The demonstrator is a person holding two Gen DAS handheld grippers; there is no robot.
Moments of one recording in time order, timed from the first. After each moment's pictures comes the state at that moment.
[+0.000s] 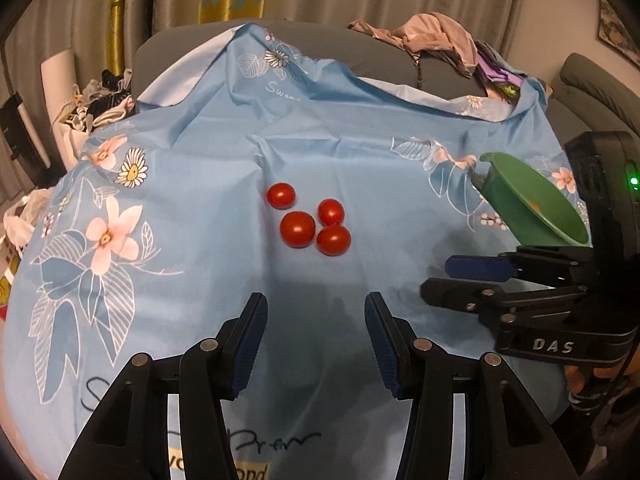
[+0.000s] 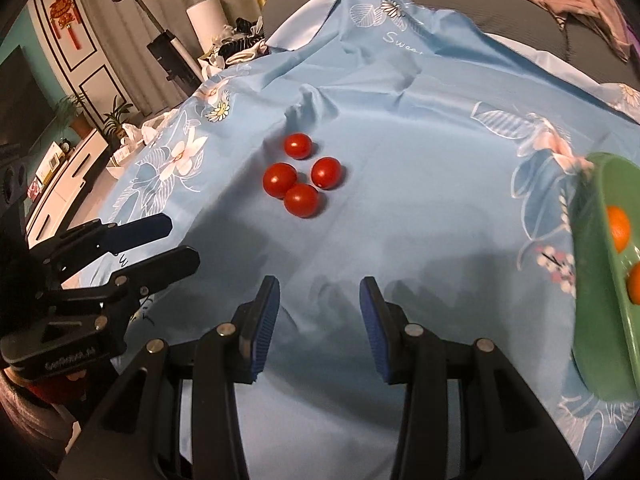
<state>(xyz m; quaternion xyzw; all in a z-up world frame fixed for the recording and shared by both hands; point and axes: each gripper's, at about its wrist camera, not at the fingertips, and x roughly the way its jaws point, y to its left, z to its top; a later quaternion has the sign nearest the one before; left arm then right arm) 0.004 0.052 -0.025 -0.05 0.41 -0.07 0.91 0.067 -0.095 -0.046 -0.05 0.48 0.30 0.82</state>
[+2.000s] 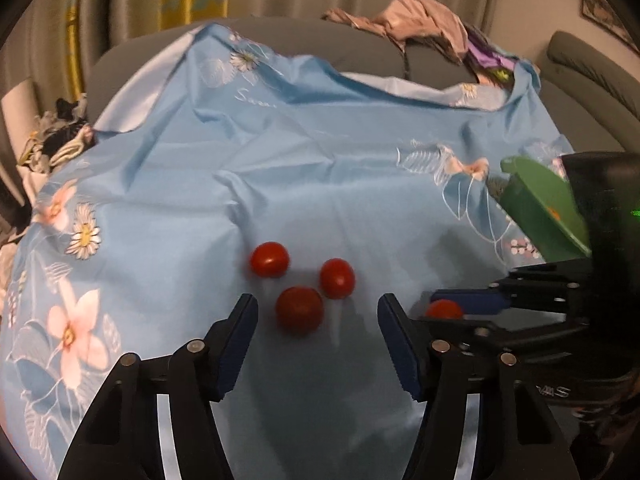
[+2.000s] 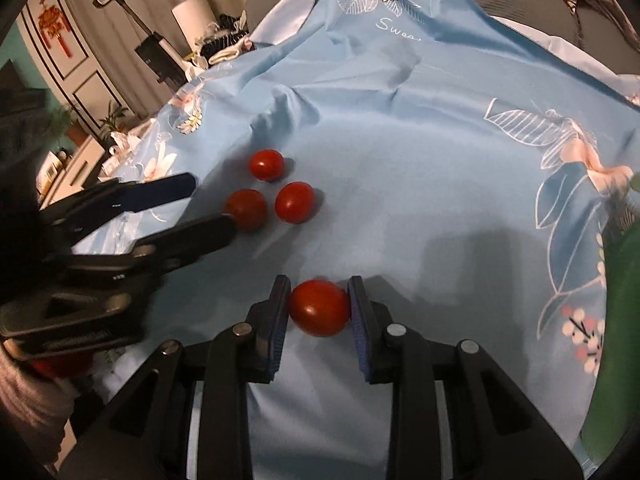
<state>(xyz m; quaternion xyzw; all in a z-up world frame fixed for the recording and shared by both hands) 0.087 0.049 -0.036 0.00 0.41 -0.12 0.90 0.116 -0.090 -0.063 -0.03 0.49 0.31 0.81</state>
